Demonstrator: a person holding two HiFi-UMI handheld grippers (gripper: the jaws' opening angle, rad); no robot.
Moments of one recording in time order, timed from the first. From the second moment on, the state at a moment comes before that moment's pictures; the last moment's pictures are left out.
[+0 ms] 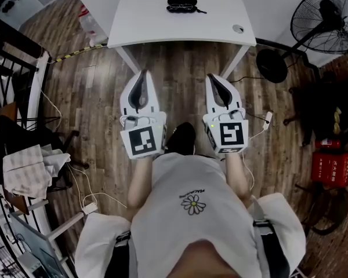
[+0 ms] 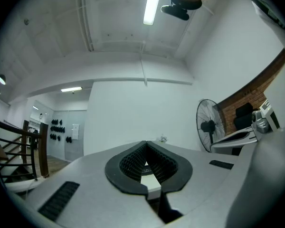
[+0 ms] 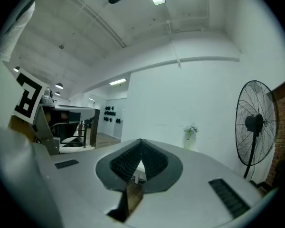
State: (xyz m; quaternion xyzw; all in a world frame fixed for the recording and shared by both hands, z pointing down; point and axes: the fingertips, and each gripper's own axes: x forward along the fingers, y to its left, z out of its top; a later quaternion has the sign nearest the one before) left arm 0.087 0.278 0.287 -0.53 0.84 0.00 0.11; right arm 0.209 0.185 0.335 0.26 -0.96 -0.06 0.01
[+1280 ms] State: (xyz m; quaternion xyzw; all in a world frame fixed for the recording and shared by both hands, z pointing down) left arm 0.011 0.124 0.297 -0.59 0.80 0.01 0.12; right arm 0.148 0.047 0.356 0.30 -0.95 -0.05 0.02
